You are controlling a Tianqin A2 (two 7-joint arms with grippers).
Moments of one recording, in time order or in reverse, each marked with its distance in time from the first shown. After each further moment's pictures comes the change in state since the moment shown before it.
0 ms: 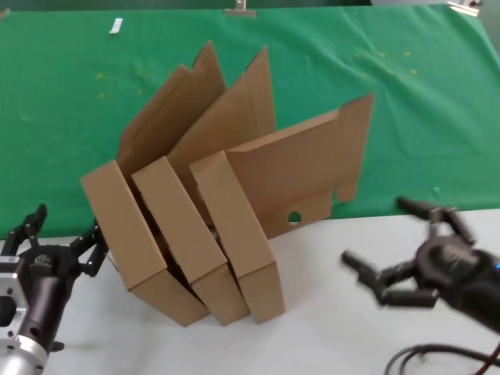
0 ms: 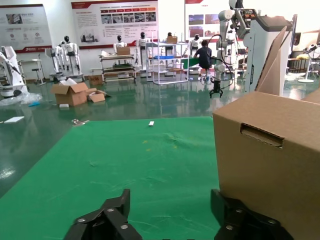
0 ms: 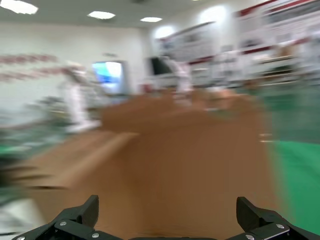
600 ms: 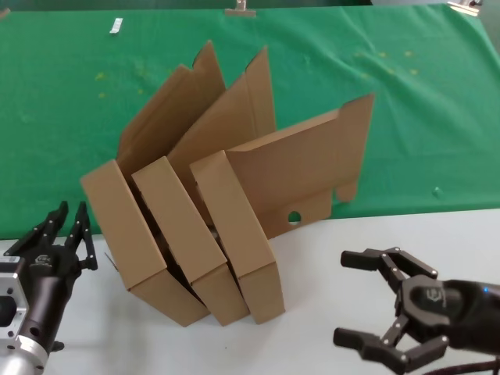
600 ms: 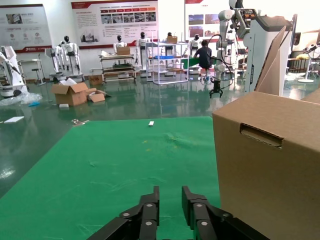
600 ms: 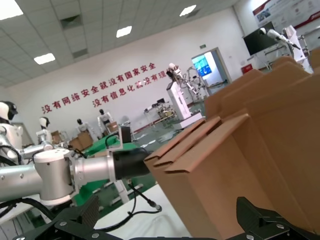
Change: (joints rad) left arm 0.000 0.000 0.000 0.000 0.000 0.000 0.000; right arm 0.308 0.038 -0.220 -0.397 0.080 -0.621 0.048
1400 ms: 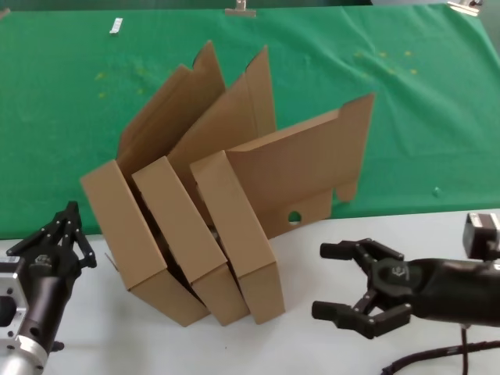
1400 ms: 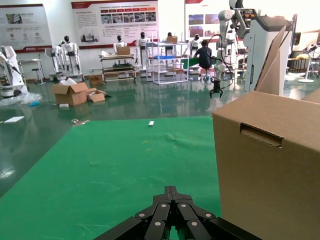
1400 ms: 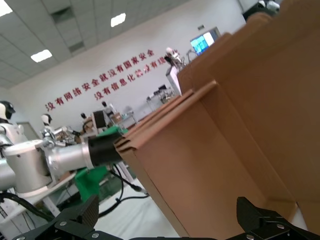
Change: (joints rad) left arm 0.000 0.000 0.000 0.000 0.000 0.000 0.000; right arm 0.499 -0.145 -0.755 -0.761 0.393 -0.156 -0.260
